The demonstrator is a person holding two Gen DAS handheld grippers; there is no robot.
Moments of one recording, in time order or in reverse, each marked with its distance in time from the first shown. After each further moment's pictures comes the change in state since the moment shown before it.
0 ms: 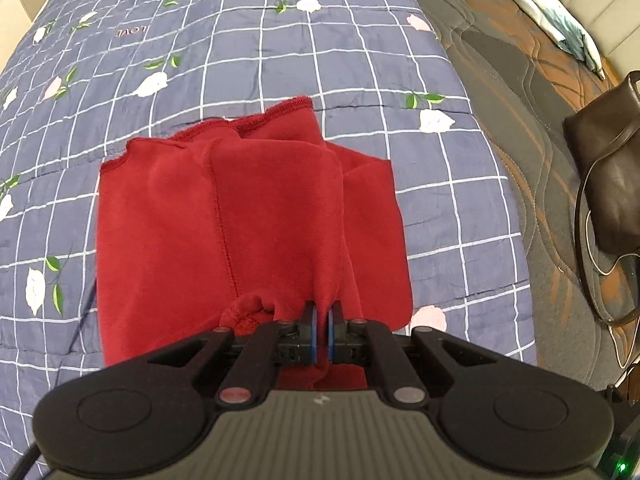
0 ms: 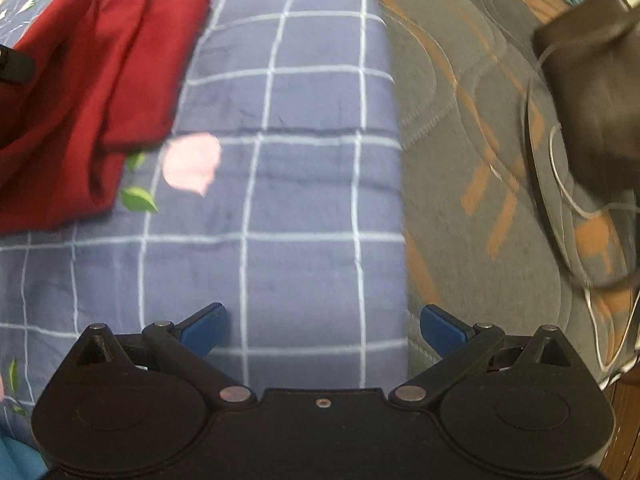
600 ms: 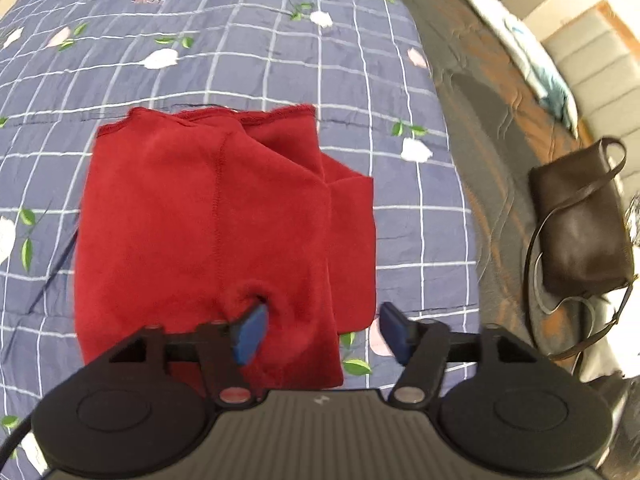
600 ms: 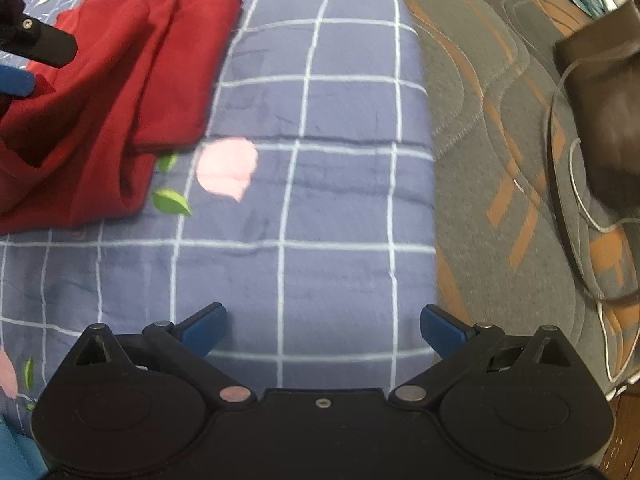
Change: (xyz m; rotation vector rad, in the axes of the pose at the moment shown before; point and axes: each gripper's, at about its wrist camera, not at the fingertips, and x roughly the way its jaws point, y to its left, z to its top) left arm -0.023 0.039 -0.015 -0.166 -0.059 -0.189; right arm -0.008 0.020 0.021 -0.060 -0.027 0.049
